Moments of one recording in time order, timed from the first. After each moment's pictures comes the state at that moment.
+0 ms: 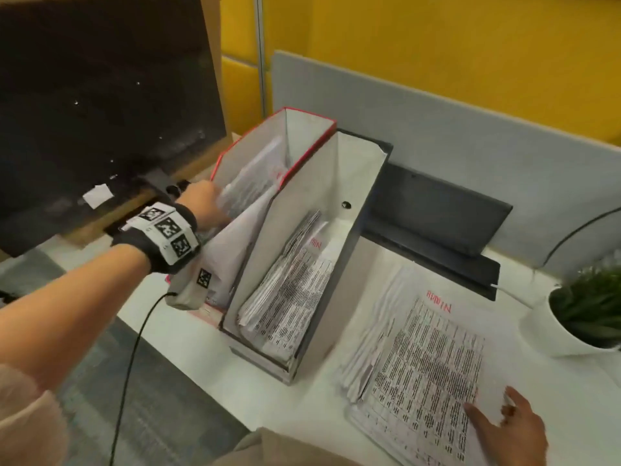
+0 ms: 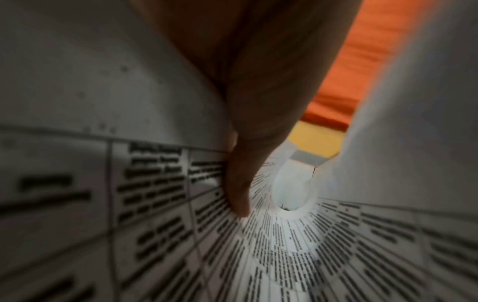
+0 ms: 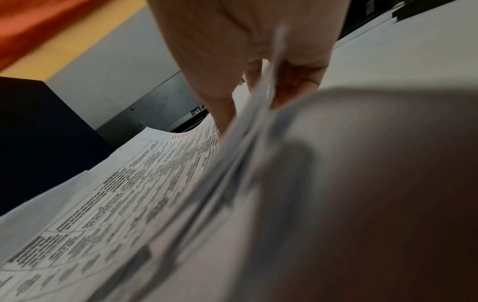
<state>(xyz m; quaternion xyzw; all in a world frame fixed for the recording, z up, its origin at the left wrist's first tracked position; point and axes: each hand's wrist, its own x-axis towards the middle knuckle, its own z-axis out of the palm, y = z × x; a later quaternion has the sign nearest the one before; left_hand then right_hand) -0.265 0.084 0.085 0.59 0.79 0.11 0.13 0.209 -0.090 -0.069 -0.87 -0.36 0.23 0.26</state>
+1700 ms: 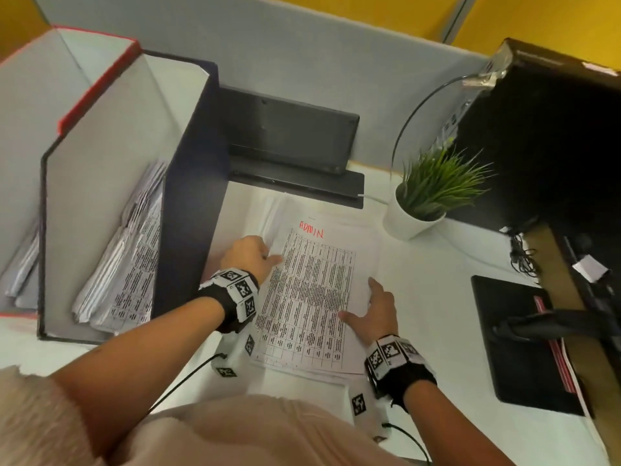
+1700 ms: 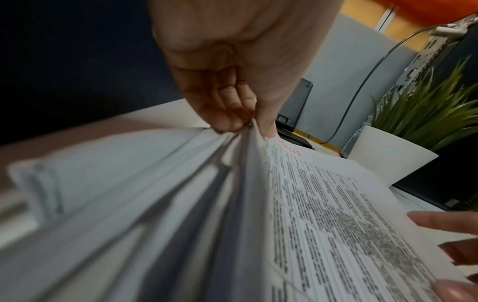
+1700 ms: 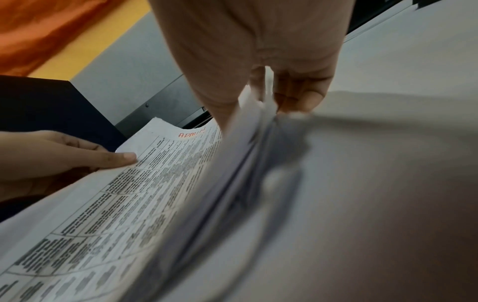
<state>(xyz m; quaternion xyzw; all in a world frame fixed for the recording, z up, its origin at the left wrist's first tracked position) 0.007 0.026 -0.038 0.67 0.66 0.09 0.31 0.214 -0.101 -0.085 -0.84 -0.40 0.31 0.21</state>
